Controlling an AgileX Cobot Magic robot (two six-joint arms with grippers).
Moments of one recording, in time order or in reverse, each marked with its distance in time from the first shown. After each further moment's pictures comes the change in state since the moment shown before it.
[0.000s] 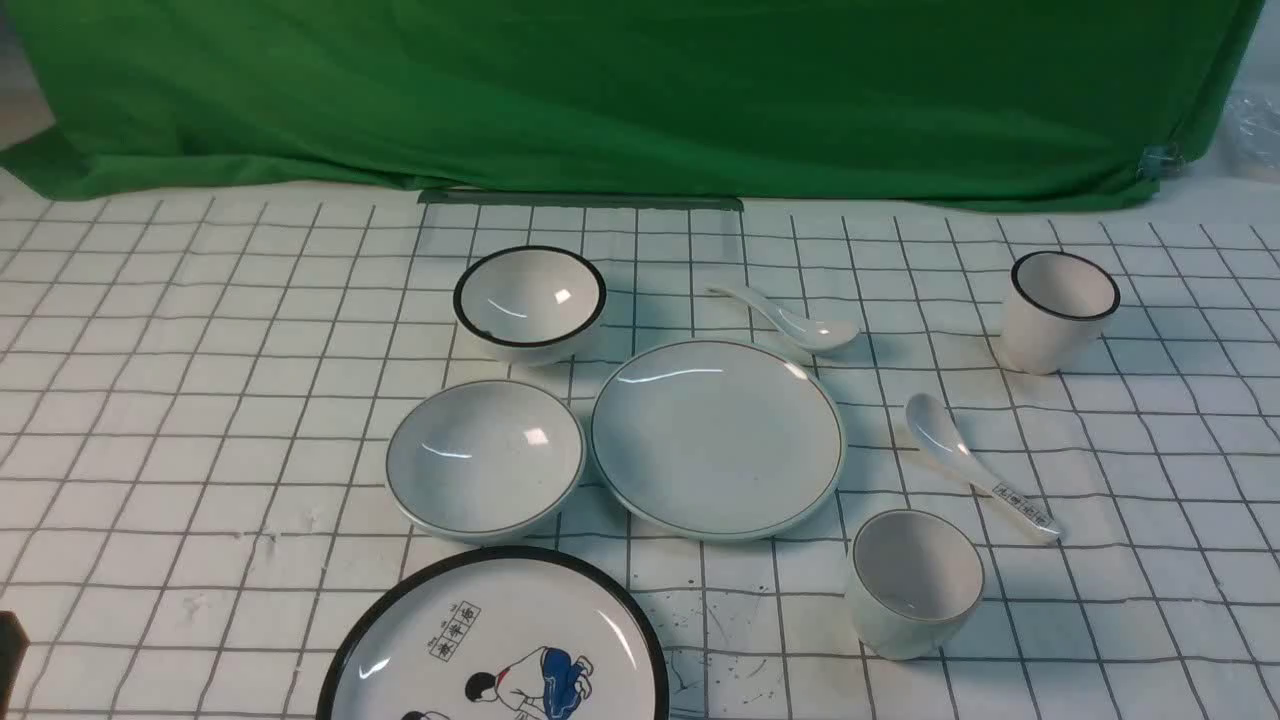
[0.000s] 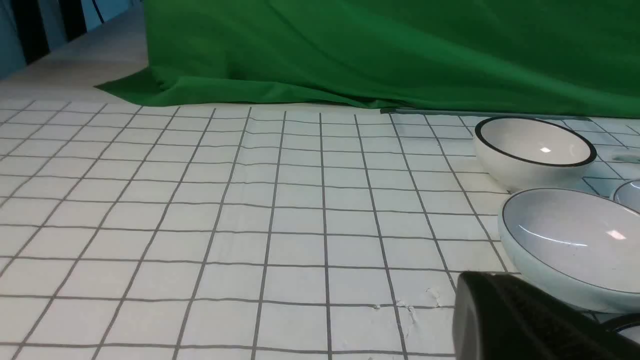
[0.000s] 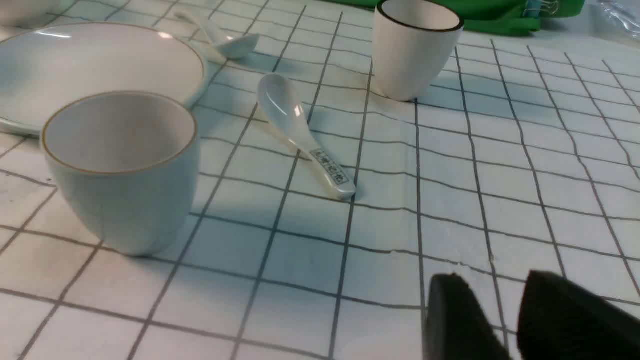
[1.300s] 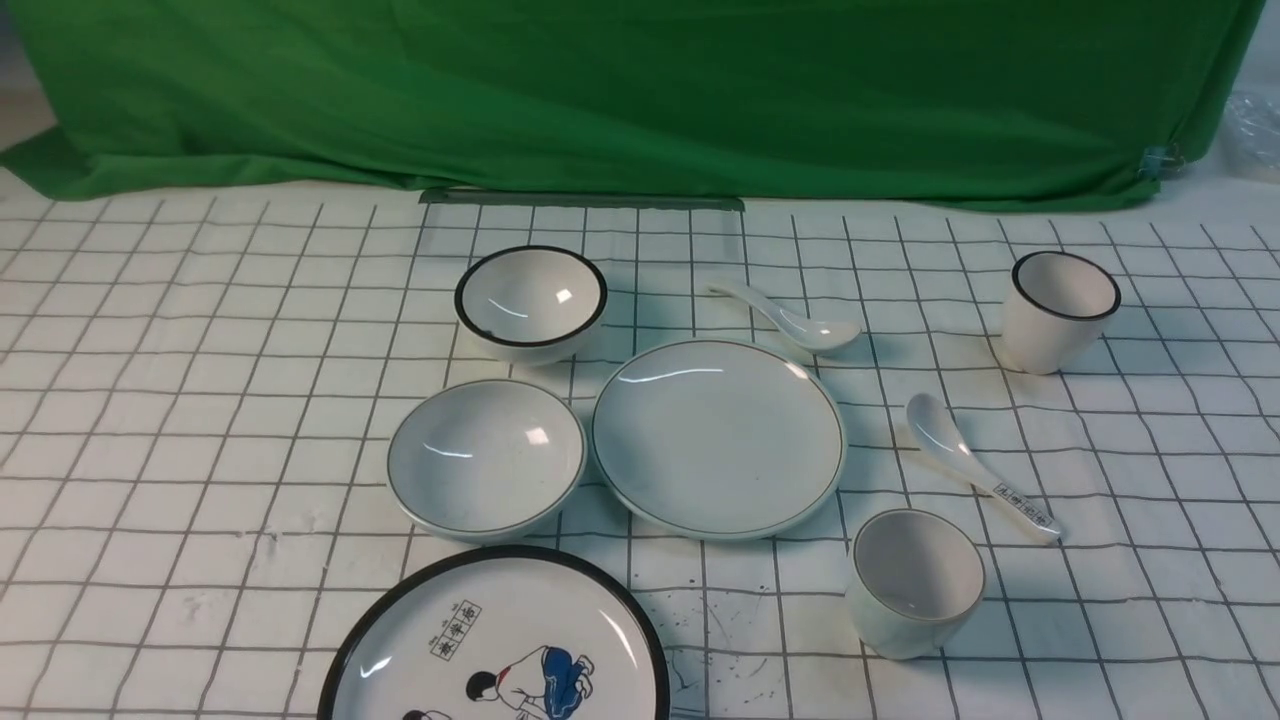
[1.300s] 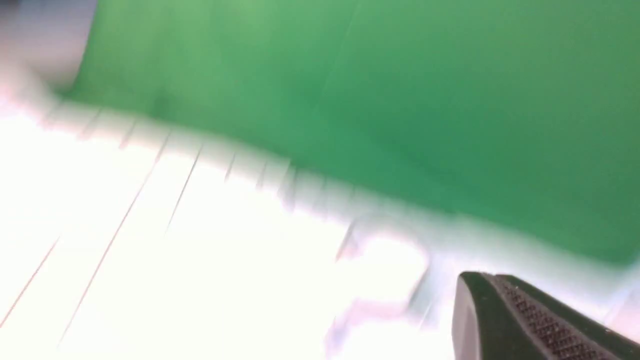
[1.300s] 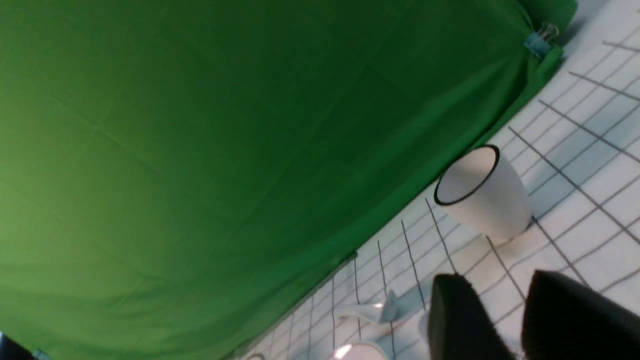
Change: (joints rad) right arm 0.010 0.000 0.000 0.265 -0.379 0.685; left arm 0.000 0.585 -0.891 -0.118 0.577 -0.236
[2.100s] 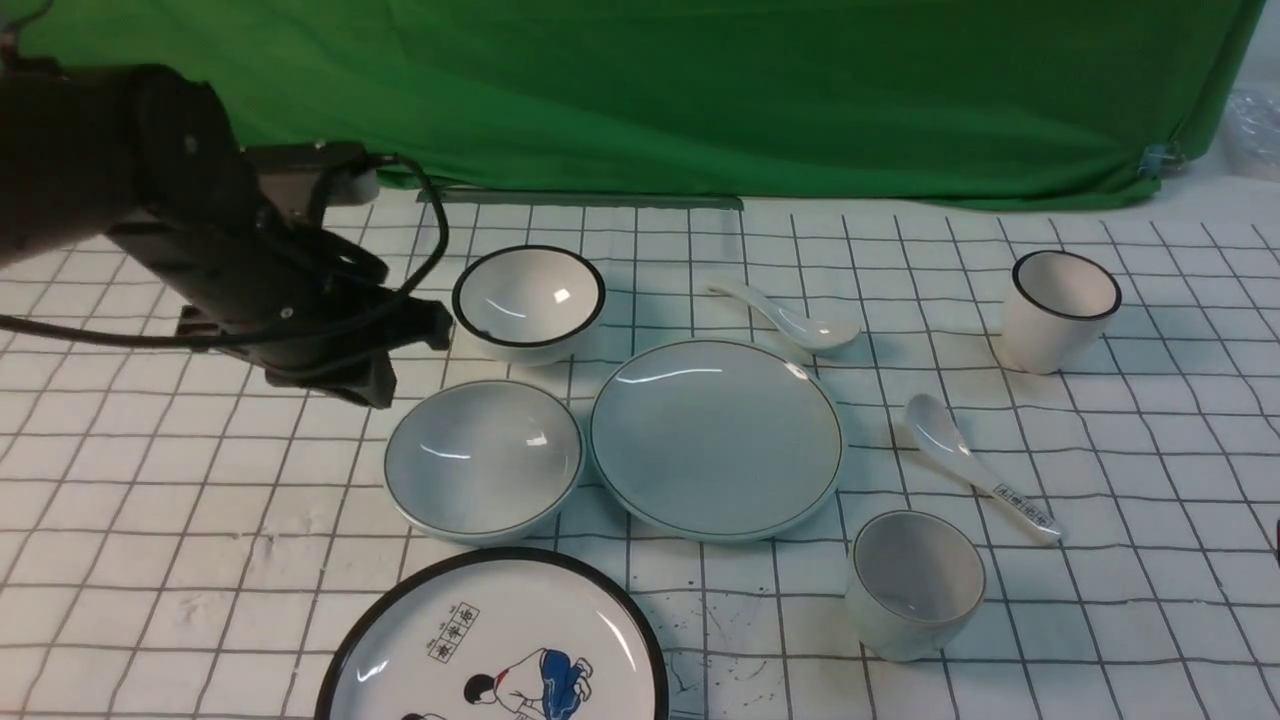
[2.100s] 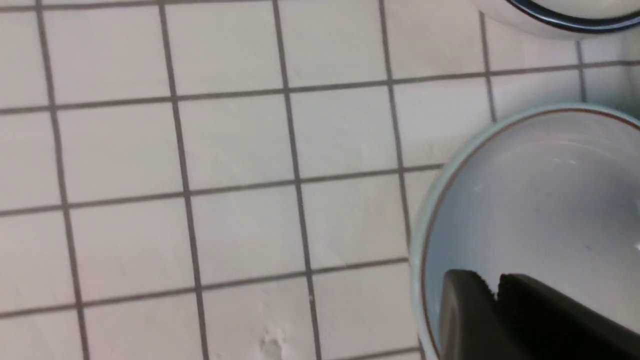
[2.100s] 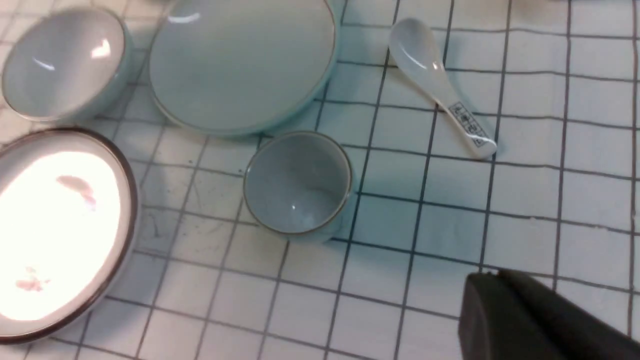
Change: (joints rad) right arm 0.070 0.794 -0.797 -0.178 0.938 -0.512; left arm -0.196 1.161 -0.356 -0.006 -0.026 0.221
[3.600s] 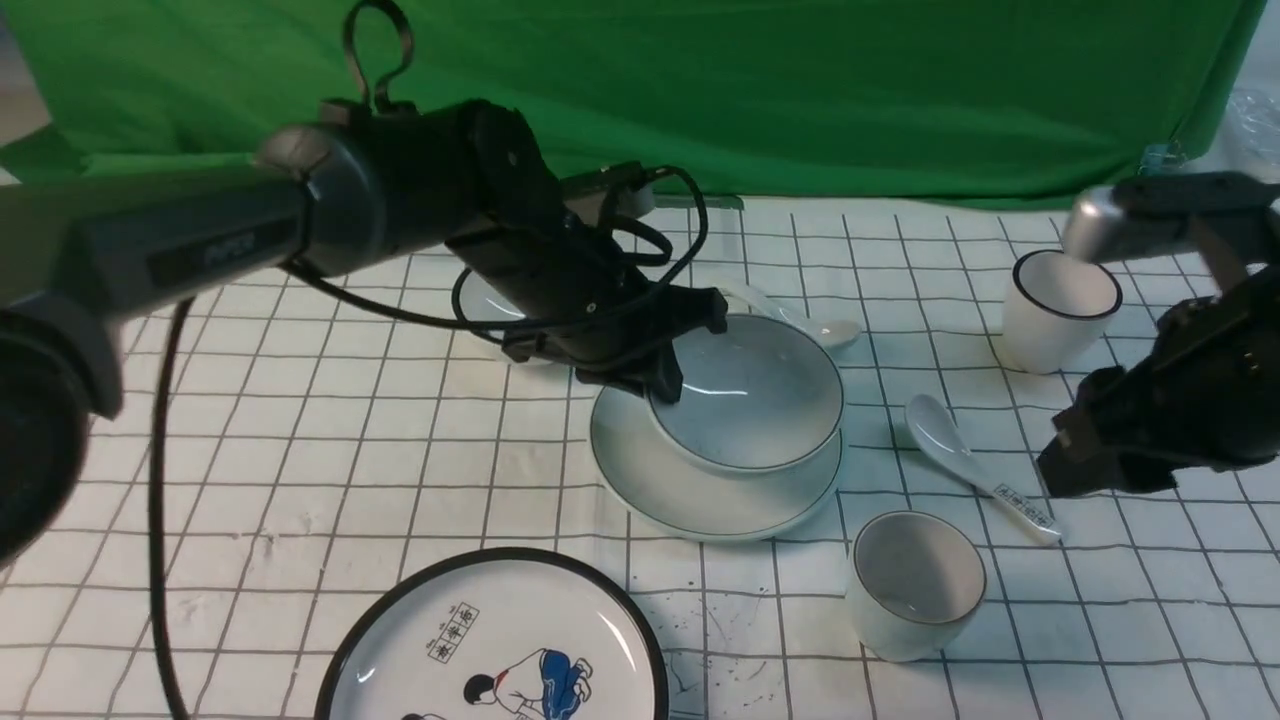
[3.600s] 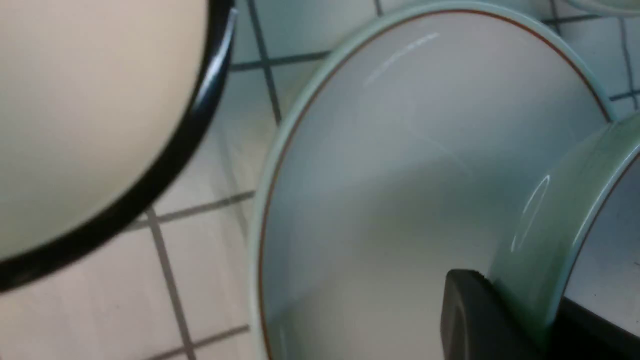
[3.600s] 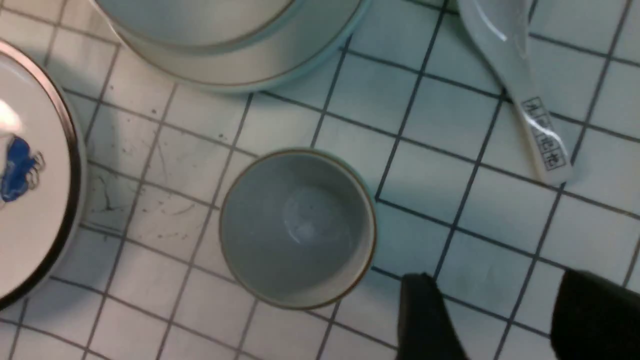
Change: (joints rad) right arm 0.150 0.602 -0.280 -0.076 0.026 -0.014; left arm -0.238 0.352 -0.361 -0.333 -0.019 0.043
